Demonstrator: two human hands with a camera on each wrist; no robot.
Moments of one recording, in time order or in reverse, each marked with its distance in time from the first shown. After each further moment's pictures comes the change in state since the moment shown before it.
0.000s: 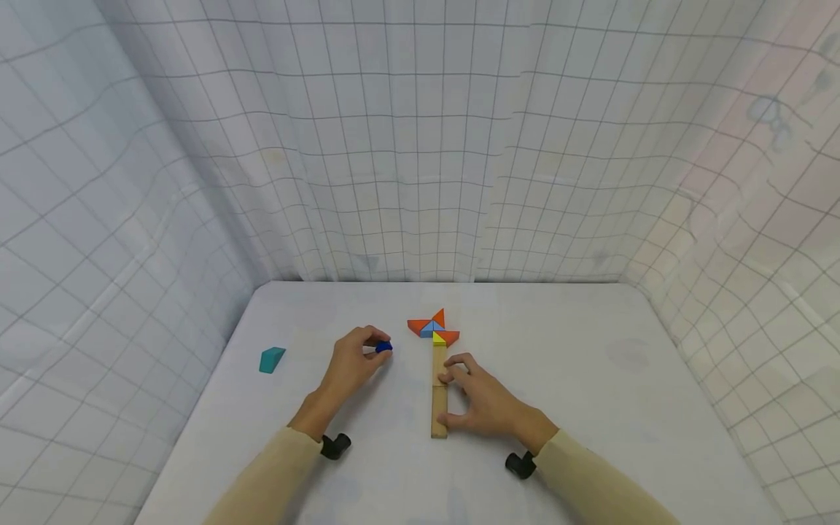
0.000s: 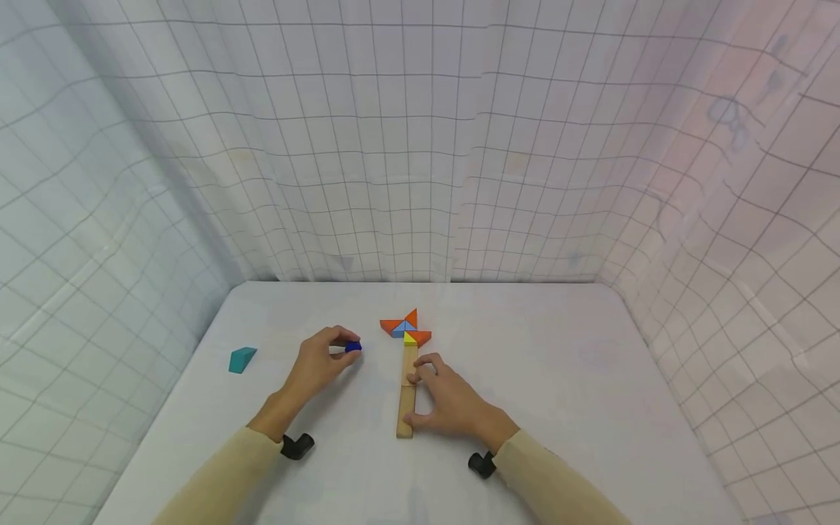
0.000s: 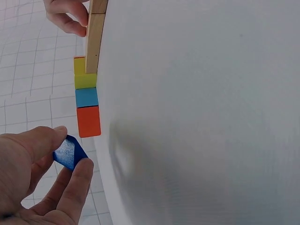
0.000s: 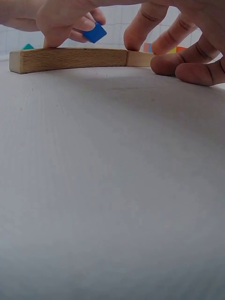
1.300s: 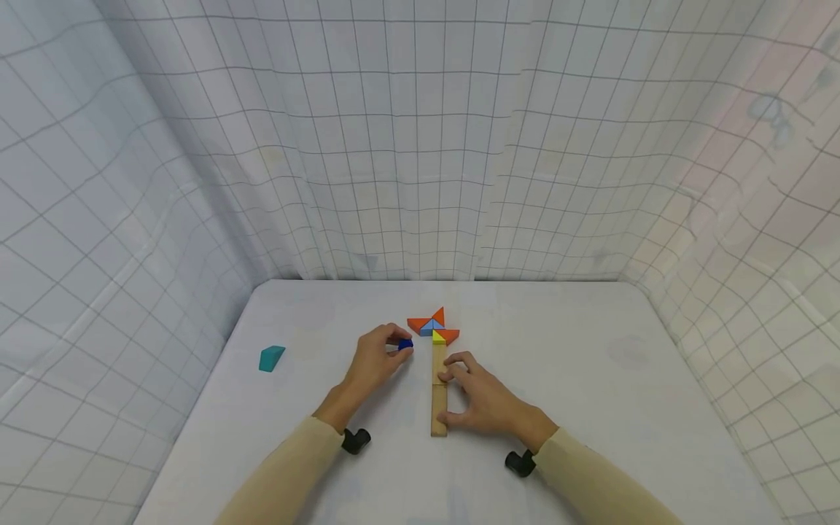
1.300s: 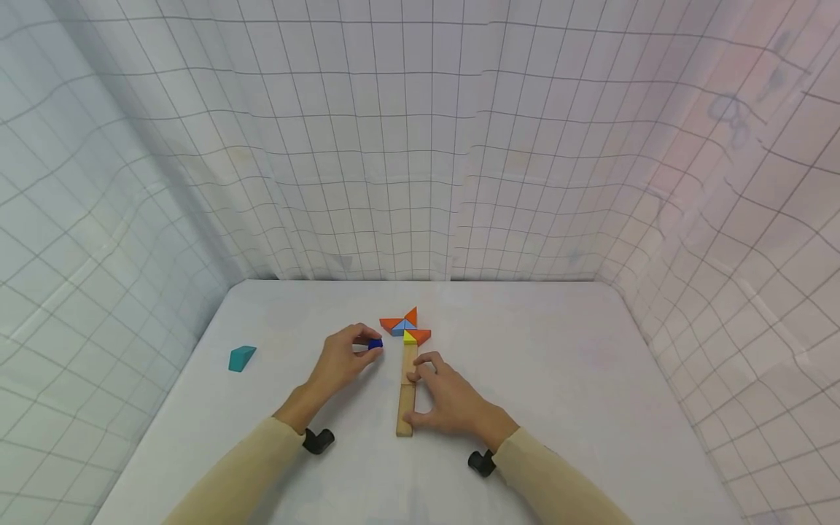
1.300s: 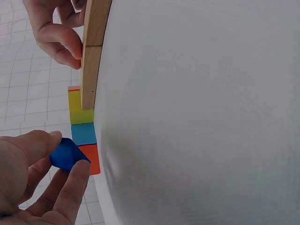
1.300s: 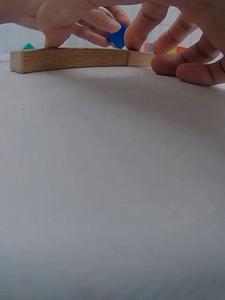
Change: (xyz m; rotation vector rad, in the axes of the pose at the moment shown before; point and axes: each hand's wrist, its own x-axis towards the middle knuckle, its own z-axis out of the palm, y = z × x) left_hand 0.011 0.022 0.031 -0.025 -0.030 0.043; right_hand 0.002 0.000 -0.001 0.002 0.038 -0.068
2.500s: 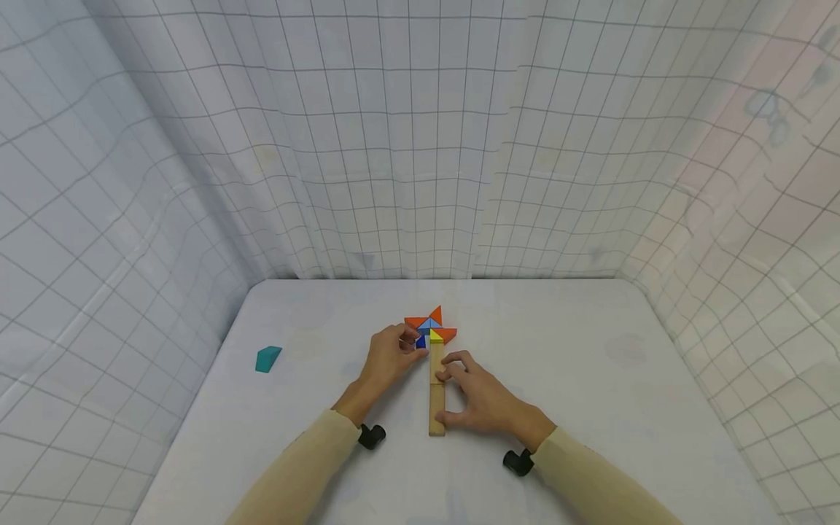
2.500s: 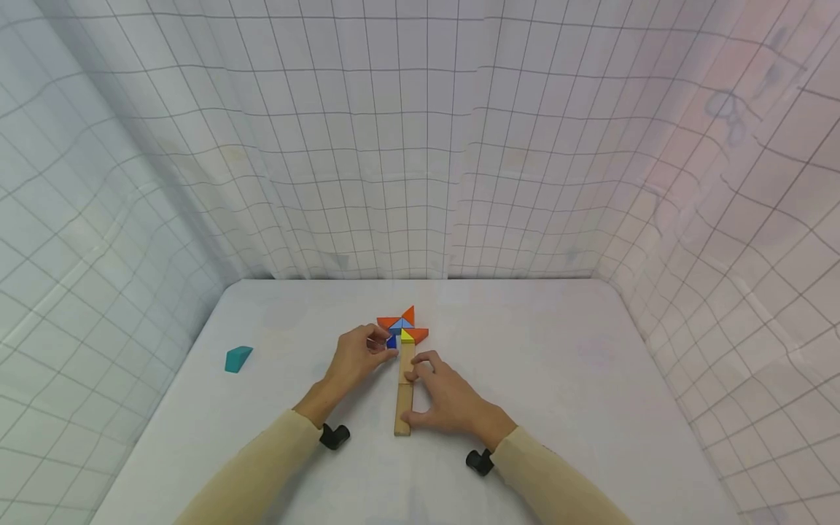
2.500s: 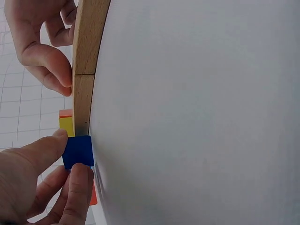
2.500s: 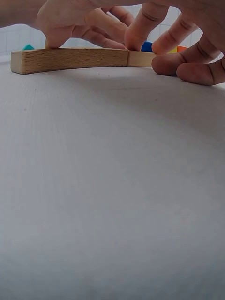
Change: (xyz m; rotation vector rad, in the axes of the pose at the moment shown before) left_hand 0.022 -0.024 0.042 -0.060 -0.003 -0.017; right_hand -0.001 -0.001 -0.002 0.006 -0.007 -0.001
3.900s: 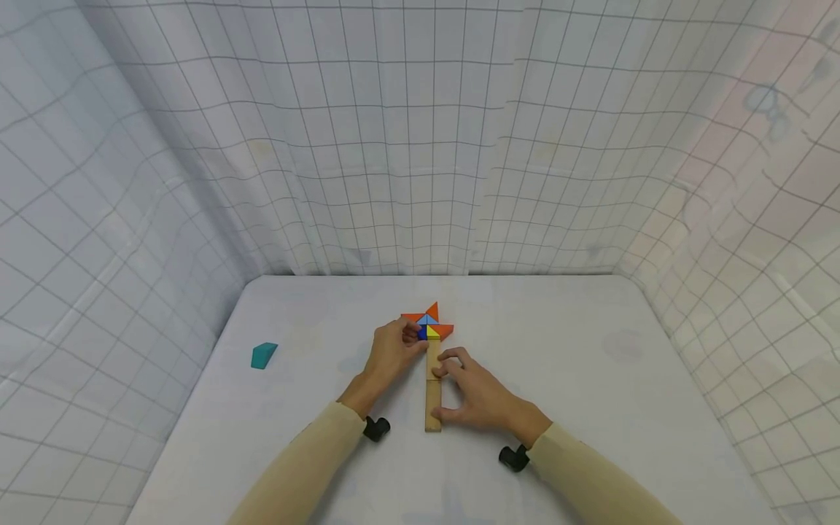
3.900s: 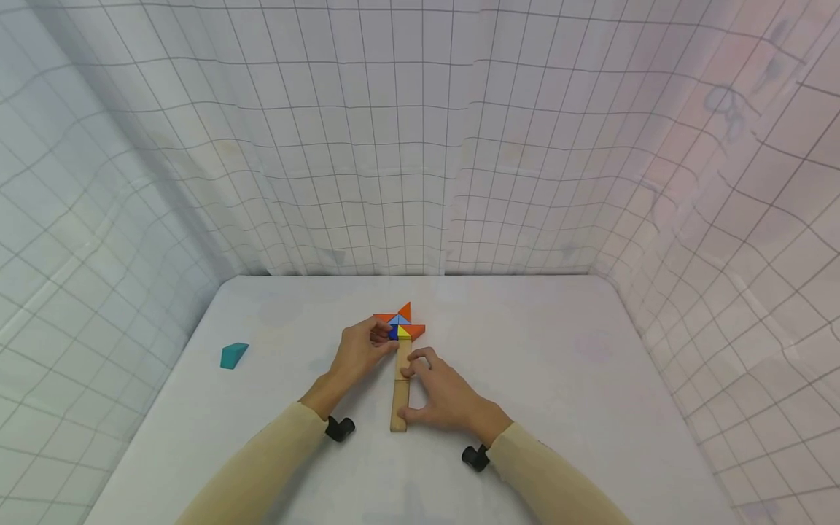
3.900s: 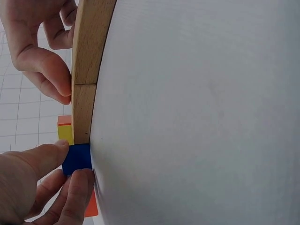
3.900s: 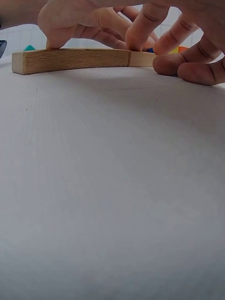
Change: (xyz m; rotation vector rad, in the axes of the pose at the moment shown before) left_hand -0.004 0.039 -0.001 0.044 -0.018 -0.052; right_hand -0.001 0.001 -0.001 -0.014 0.009 -0.028
